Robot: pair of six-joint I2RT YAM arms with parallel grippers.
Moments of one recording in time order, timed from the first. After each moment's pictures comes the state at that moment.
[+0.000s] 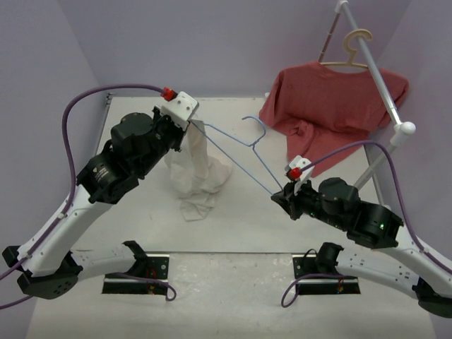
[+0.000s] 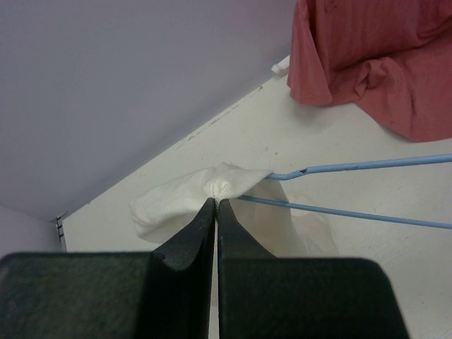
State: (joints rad) left arm -0.79 1.10 1.50 -0.58 -0.33 0.25; right arm 1.02 0.67 0.99 -0.74 0.14 0.15
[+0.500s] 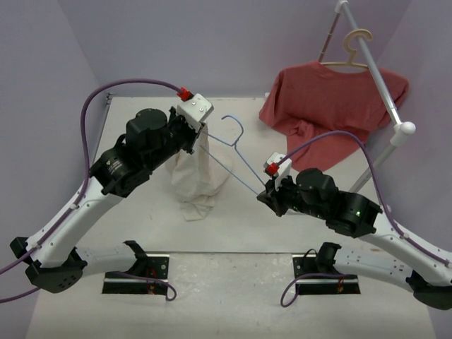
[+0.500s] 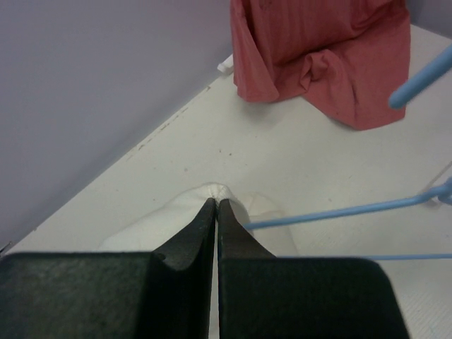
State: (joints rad) left arm -0.79 1.16 1.51 -0.57 -0.17 0.21; right arm 1.02 0.82 1.02 -0.70 0.08 0.14
